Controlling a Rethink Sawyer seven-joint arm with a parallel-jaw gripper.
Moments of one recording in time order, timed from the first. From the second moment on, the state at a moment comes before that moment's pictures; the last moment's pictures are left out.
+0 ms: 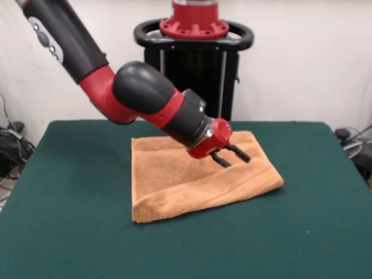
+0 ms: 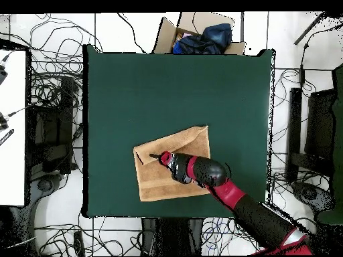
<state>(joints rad) -1.14 -0.03 0.68 1.99 -0.11 0.35 1.46</state>
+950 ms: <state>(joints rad) -1.17 0.02 0.80 1.99 -0.16 0.34 1.46</state>
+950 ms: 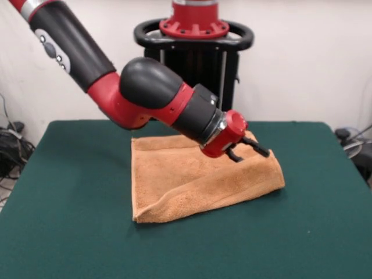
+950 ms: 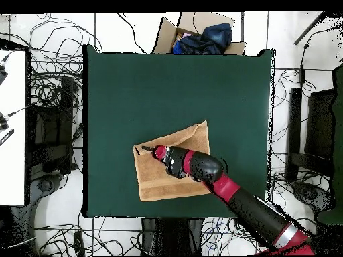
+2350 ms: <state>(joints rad) -1.14 -0.08 0.79 2.05 -0.31 0.28 1.46</state>
